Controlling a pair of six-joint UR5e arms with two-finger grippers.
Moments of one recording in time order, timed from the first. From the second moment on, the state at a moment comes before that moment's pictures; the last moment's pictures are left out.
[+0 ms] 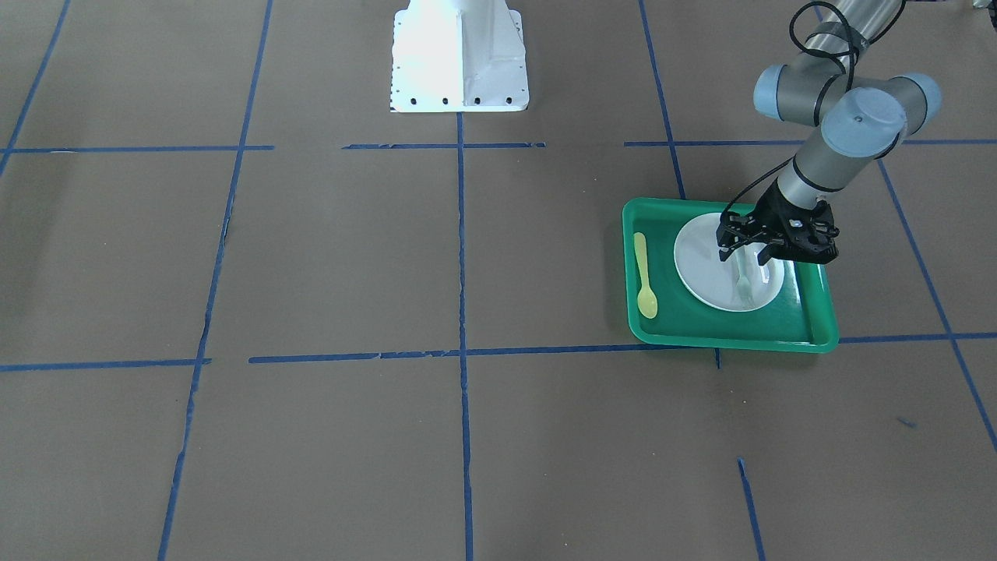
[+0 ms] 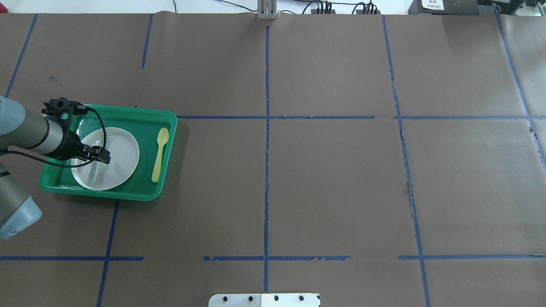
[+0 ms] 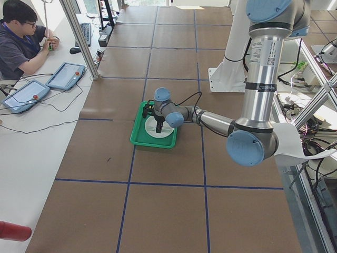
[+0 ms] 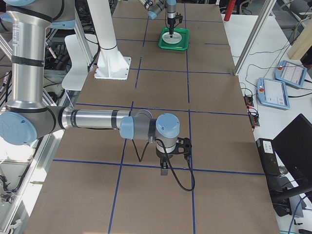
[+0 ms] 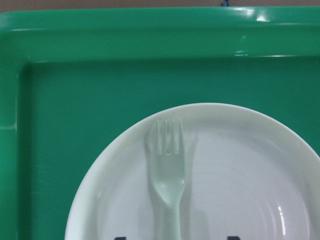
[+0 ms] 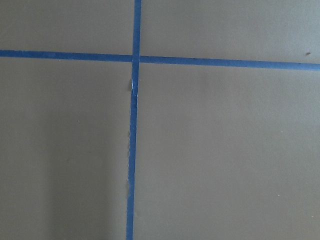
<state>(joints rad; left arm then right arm) -0.80 -1.65 -1.67 -2.13 -2.06 -0.87 1.60 -1.70 1.73 -1.63 2.29 -0.06</state>
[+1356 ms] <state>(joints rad) -0.82 -1.65 -1.68 -2.13 -2.12 -0.87 1.60 -1.70 1.73 -1.63 2.29 -0.06</state>
